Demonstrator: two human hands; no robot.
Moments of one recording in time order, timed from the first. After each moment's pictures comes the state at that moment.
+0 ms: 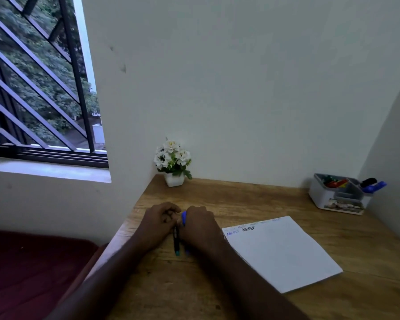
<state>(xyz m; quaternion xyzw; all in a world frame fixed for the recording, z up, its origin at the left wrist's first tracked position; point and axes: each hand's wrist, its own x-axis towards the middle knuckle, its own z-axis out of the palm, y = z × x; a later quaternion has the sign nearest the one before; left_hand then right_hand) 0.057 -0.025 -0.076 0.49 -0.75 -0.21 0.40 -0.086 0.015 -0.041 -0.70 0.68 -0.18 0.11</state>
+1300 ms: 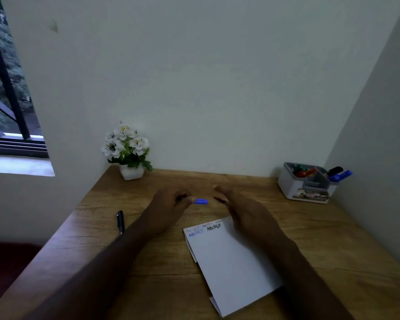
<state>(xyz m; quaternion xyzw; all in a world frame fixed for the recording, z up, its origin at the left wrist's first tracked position) -0.066 -0.054 -0.055 0.36 -0.82 -0.22 0.38 -0.290 0.025 -0.046 -0.77 0.57 -0.29 -0.05</state>
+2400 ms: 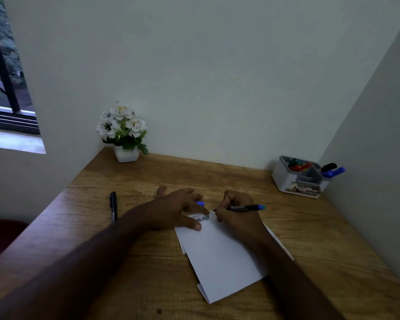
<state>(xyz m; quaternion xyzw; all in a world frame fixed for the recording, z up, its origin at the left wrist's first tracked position) -0.077 -0.039 -0.061 0.34 -0.92 -0.20 0.04 -0.284 0.029 -0.072 -0.62 0.60 -0.45 0.23</state>
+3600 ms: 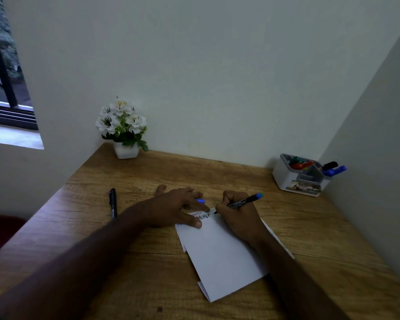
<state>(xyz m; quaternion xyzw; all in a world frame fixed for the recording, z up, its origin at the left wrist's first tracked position) -0.076 -0.040 -0.061 0.34 -0.91 -0.22 0.03 -0.283 0.019 -0.082 -0.63 0.58 -0.47 0.23</state>
